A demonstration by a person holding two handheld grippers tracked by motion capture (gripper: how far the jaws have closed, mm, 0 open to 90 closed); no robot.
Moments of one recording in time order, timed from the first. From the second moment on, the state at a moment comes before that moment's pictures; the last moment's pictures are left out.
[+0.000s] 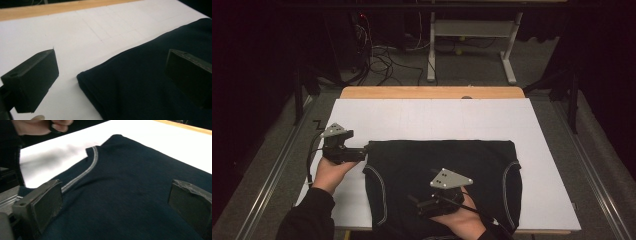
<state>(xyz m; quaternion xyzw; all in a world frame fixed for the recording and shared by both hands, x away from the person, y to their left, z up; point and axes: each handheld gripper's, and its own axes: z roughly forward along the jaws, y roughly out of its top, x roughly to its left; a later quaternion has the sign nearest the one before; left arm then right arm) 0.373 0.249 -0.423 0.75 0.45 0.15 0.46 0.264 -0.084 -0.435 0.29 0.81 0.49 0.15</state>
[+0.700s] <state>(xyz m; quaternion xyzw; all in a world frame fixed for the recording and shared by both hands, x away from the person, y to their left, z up) 0.417 0.234 -0.481 0.78 0.49 0.11 0.38 0.254 -0.074 -0.442 0.29 0.82 0.47 0.14</state>
